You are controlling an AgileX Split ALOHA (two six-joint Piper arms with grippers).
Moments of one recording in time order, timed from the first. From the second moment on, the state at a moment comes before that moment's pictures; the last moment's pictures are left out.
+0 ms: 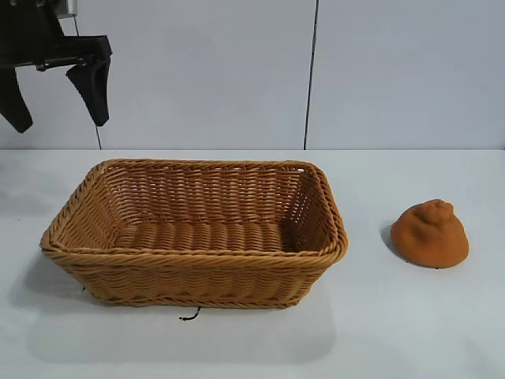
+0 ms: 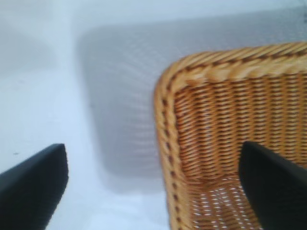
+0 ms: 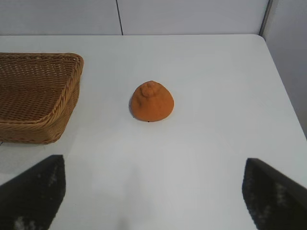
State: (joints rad) left arm -0.01 2.02 -1.78 -0.01 1.21 -0.03; right arm 0.02 0.00 -0.49 0.01 1.02 -0.01
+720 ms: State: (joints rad) left arm 0.05 1.53 -1.24 -0.01 1.21 -0.01; right arm 0.02 0.00 -0.49 0.01 1.02 -0.01
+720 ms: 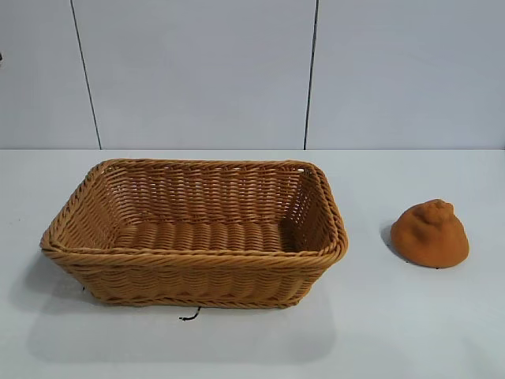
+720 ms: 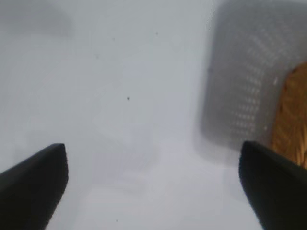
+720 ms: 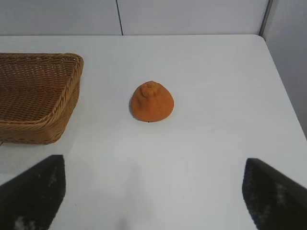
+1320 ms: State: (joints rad) left arm 0.05 0.75 -0.62 -0.02 1.06 -0.03; right arm 0.02 0.00 -0.49 0.01 1.02 -0.01
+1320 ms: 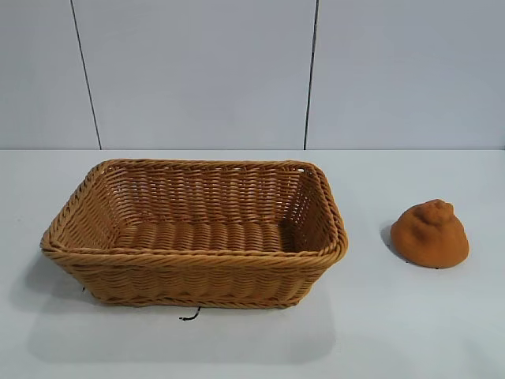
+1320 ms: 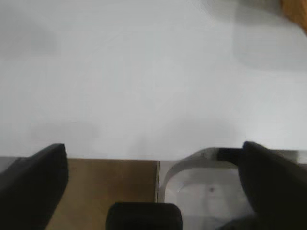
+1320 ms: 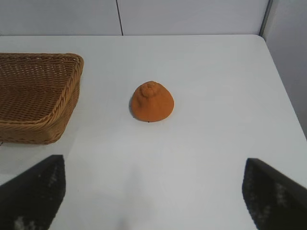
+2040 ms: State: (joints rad) left arm 0.05 0.06 -0.50 -0.03 1.07 -0.04; right arm 0.02 0.00 -0.50 0.01 1.00 -0.01
